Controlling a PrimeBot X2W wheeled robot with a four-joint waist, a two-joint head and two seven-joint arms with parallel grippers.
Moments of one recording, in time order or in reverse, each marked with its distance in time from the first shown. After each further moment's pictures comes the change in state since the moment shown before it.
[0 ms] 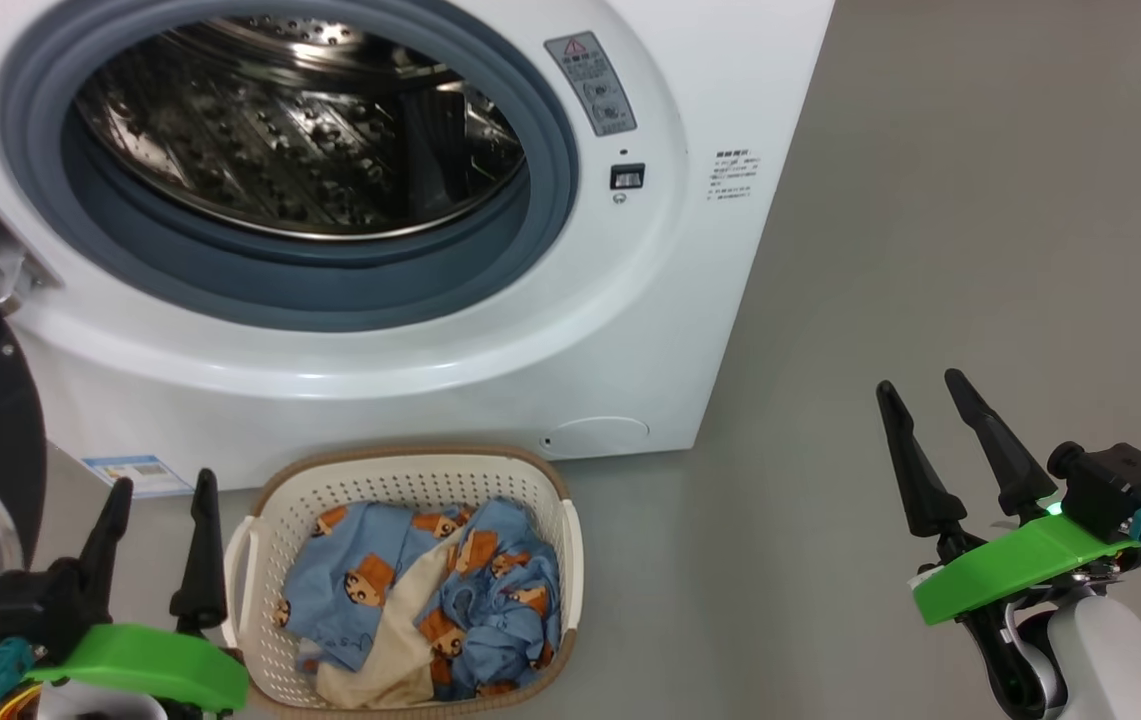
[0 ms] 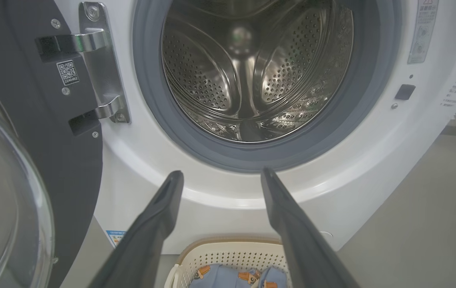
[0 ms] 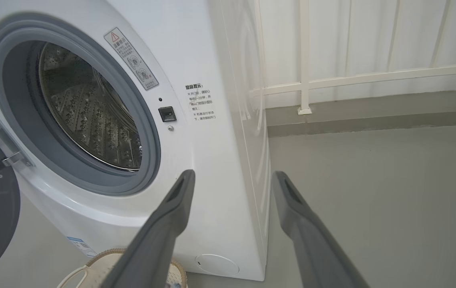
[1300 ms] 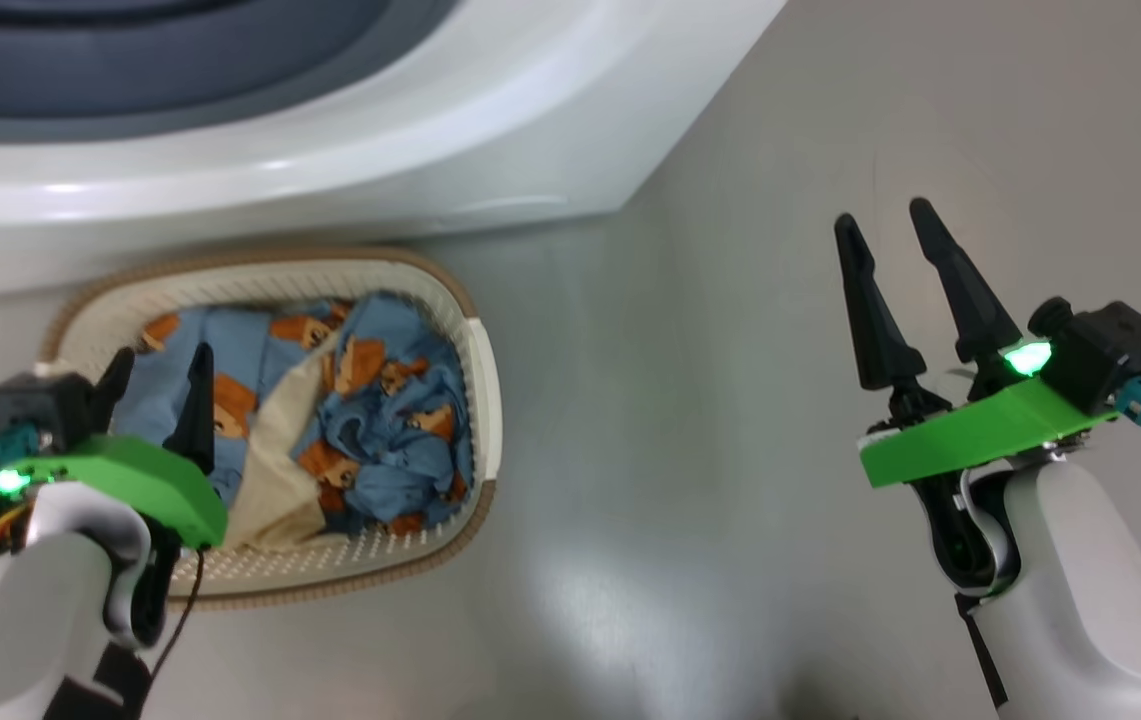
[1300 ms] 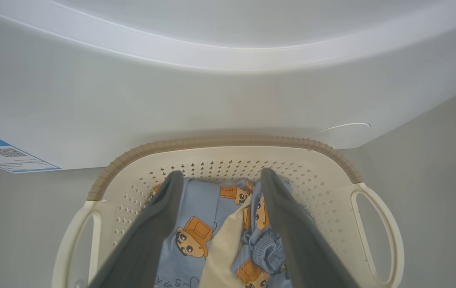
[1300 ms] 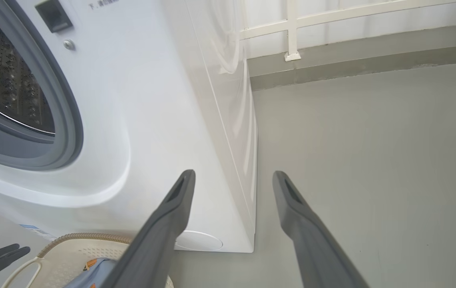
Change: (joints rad) left arm -0.465 -0.021 -0.102 0.534 -0.010 -0.174 0.052; right arm -0.213 0.094 0.001 -0.040 -0.026 0.000 0.000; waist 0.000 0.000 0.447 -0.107
